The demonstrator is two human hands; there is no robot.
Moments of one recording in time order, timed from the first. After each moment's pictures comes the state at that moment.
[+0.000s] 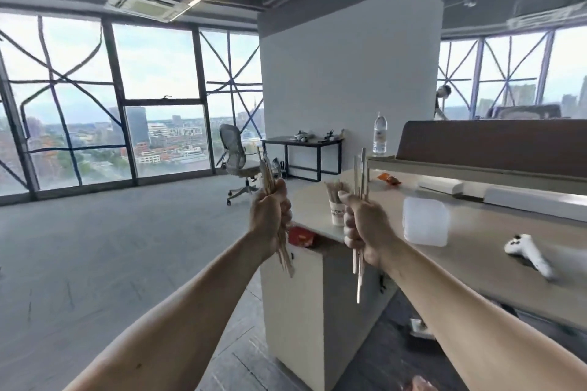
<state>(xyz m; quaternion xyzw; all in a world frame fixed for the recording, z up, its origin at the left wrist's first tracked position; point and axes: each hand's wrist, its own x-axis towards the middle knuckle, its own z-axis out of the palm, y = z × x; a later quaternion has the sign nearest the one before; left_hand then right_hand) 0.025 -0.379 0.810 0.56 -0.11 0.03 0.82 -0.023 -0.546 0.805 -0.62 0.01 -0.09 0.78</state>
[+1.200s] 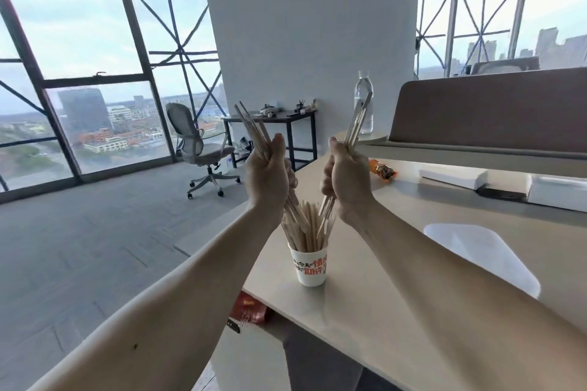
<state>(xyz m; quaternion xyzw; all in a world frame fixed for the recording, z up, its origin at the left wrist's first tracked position) 0.374 -0.571 0.809 0.60 -0.18 0.16 0.76 0.348 -0.680 0.803 -0.54 -0.02 -0.25 0.80</state>
